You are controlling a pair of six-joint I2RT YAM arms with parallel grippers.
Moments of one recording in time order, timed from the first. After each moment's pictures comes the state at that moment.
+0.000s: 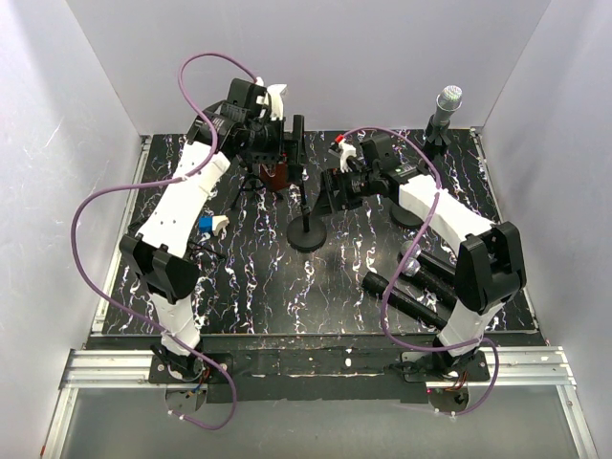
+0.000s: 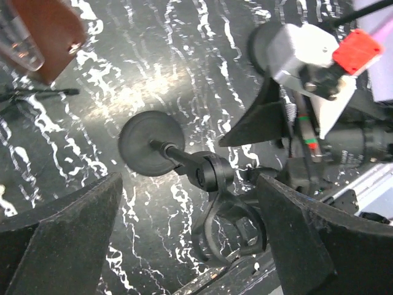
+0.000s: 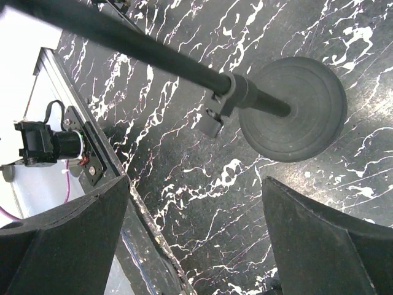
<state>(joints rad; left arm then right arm) -0.46 1.87 2.19 -1.07 0.21 -0.29 0.49 1.73 1.44 -0.51 -0.72 0.21</state>
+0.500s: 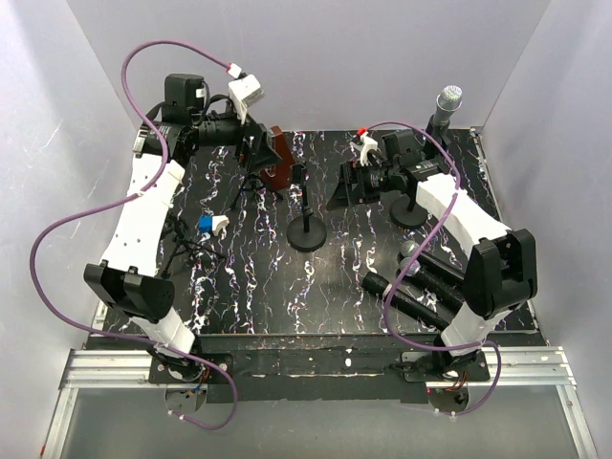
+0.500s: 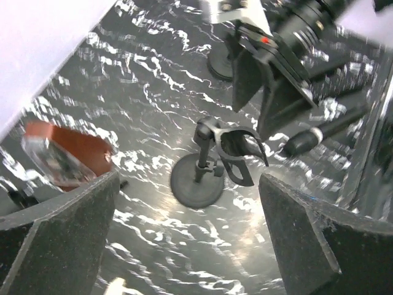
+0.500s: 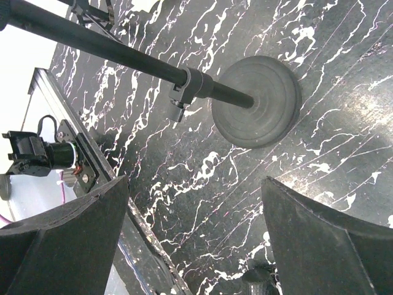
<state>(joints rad) -0.24 1.66 1.97 -0.84 0.76 0.26 0.39 1.68 1.42 -0.54 -0.72 0.18</state>
